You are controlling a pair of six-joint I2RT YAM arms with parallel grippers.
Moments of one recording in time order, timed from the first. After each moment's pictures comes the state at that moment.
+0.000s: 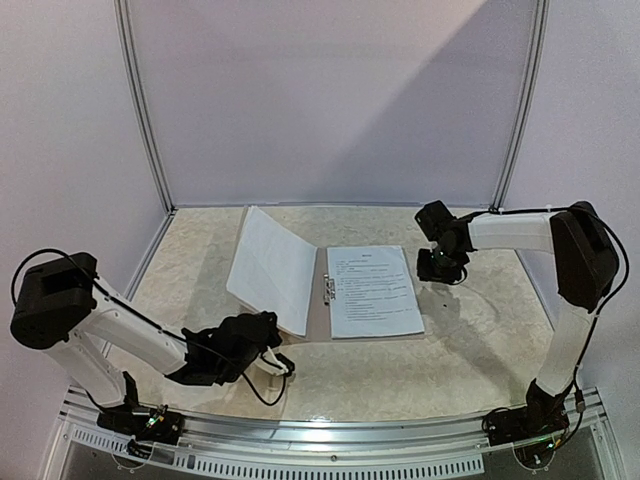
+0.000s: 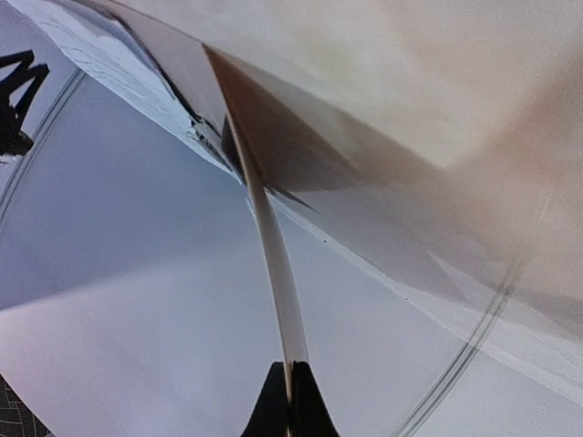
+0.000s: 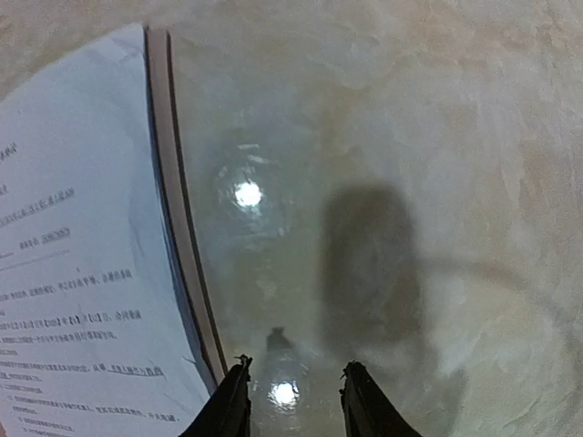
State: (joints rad) left arm -1.16 1.59 0.43 0.56 -0.79 2.01; right arm 0.51 1.86 1.24 -0.54 0.22 0.64
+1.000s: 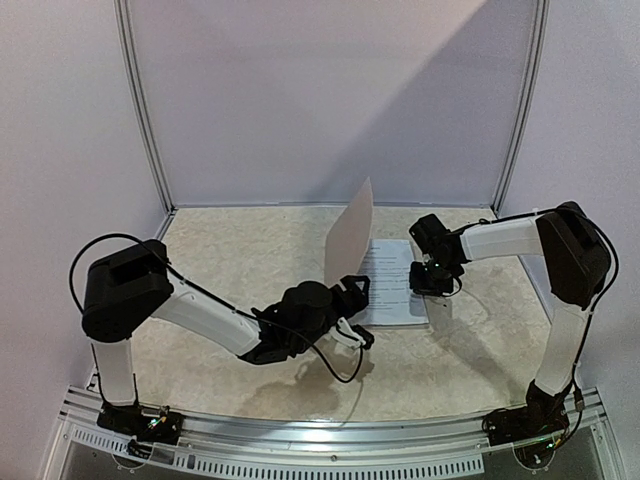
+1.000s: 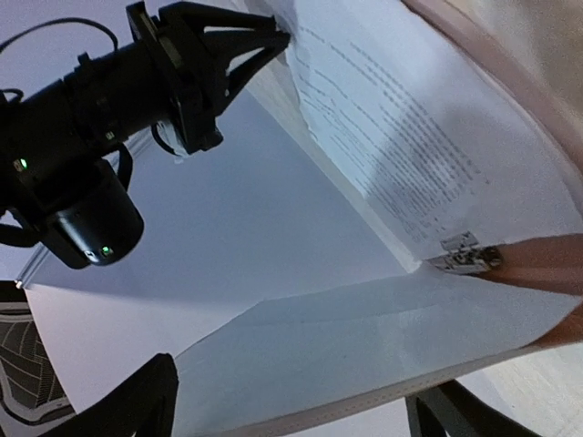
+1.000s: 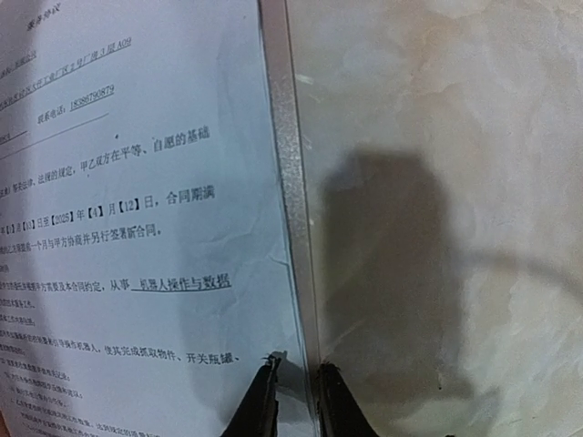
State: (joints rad) left arm -1.16 1.98 0.95 0.74 -0.56 2.05; right arm 0.52 1.91 1.17 -0.47 0.13 0.65
